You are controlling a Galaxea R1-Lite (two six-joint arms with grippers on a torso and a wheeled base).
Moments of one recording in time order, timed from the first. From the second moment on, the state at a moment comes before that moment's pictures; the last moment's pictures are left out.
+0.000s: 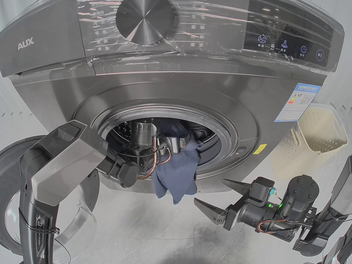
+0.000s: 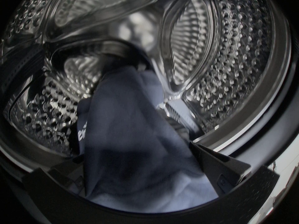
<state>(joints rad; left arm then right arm) -0.52 2.36 -1.37 -0.79 0.04 -0.25 0.83 1.90 -0.25 -1.55 -0.06 0.22</state>
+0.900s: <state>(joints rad) -0.50 2.39 -1.57 -0.82 0.08 -0.26 0.83 1.90 -0.26 -1.55 -0.06 0.22</state>
